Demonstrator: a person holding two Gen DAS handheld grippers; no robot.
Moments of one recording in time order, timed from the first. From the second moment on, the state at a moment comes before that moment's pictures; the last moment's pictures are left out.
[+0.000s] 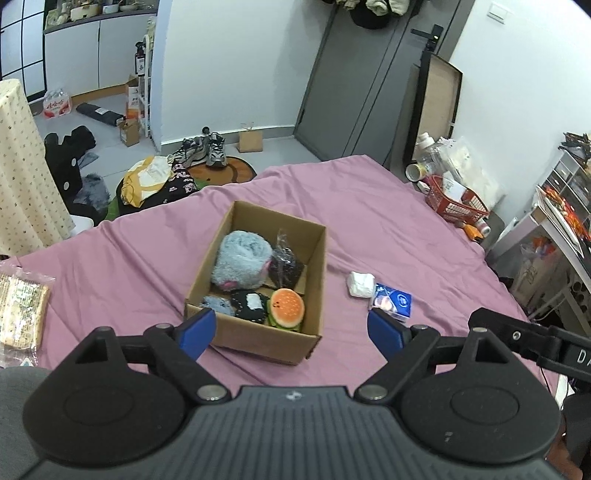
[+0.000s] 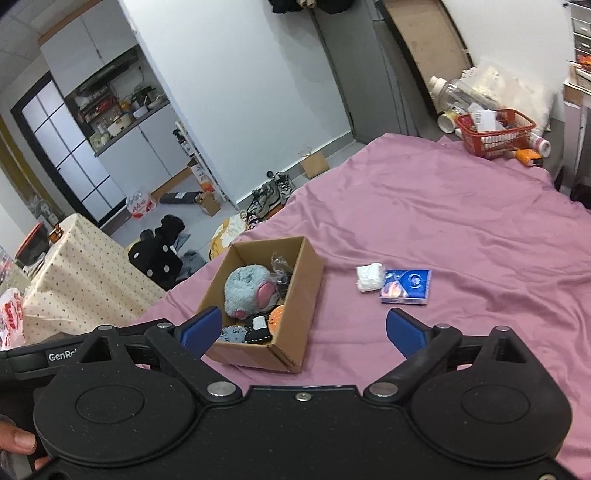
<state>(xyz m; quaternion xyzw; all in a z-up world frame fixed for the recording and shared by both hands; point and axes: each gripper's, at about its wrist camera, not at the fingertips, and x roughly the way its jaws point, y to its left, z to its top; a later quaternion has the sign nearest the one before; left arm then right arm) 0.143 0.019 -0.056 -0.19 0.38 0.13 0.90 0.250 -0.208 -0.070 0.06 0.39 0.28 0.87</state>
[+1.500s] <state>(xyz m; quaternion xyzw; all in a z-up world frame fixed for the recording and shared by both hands) 0.282 -0.053 -0.107 -0.22 0.39 0.14 0.88 0.397 -0.282 -0.166 0.26 0.47 0.23 0.81</state>
